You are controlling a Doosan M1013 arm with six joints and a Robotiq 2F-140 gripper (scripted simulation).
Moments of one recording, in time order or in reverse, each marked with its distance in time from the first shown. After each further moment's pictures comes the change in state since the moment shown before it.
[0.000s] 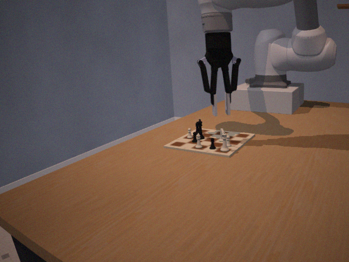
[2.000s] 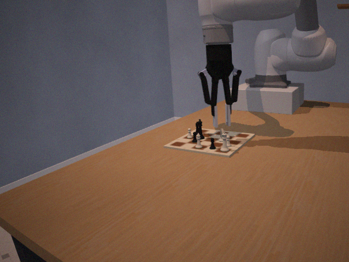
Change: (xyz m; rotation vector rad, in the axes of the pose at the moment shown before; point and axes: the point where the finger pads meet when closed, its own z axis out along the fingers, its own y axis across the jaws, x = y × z) arm 0.000 0.000 0.035 0.000 0.000 0.000
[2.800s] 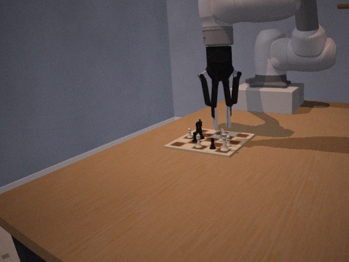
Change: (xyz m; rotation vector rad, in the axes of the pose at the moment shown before) arm 0.000 0.000 0.005 0.000 0.000 0.000
